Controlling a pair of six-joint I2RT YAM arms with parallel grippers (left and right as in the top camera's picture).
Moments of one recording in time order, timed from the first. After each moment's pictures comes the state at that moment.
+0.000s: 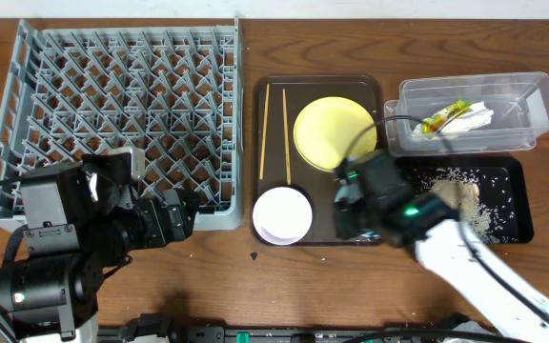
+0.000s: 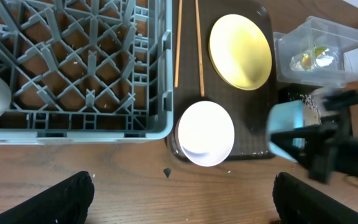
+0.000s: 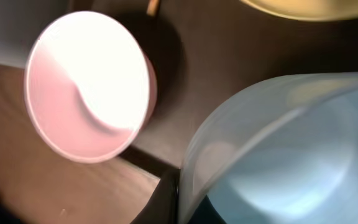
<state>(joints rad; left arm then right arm) 0.12 0.89 1.25 -1.31 0.45 -0.14 0.61 1.33 0.84 -0.64 -0.13 0.33</state>
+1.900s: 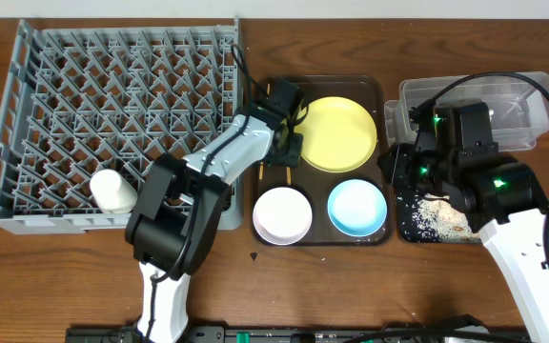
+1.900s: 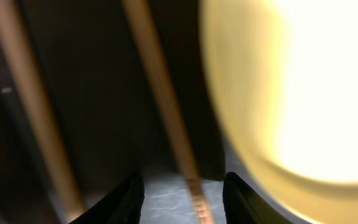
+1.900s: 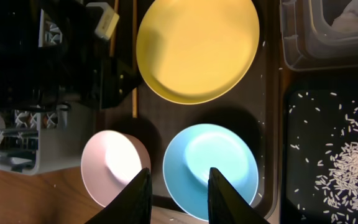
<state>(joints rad) -0.49 2.09 1.44 -0.64 0.07 -0.27 0.24 1.24 1.15 -0.89 -0.24 0.41</state>
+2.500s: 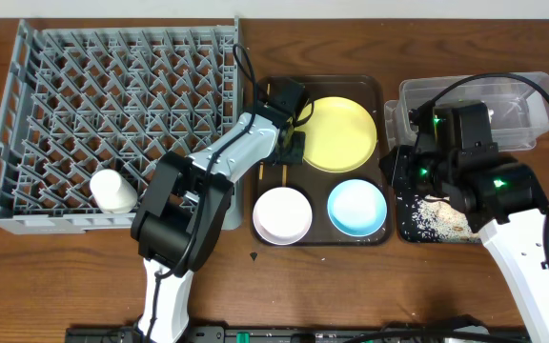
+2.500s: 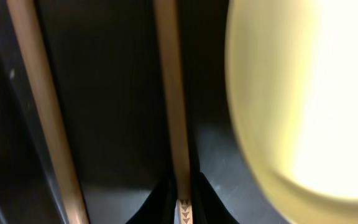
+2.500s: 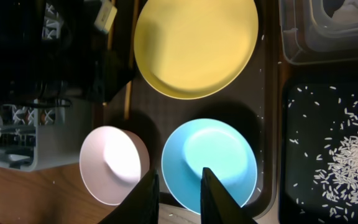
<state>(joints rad) -0.50 2.12 1.49 -0.71 0.04 -0.36 0.24 1.24 1.15 -0.91 -0.24 0.41</state>
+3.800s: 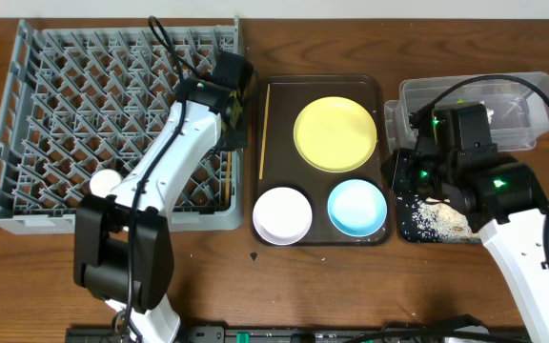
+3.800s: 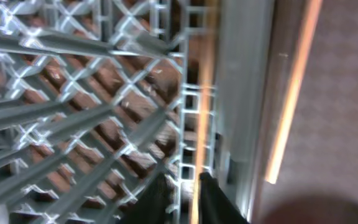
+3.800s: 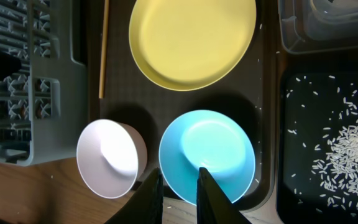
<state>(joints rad) -0.32 1.85 1.50 -1.01 -0.17 -0.34 0.24 1.24 1.15 -0.94 -0.24 0.41</state>
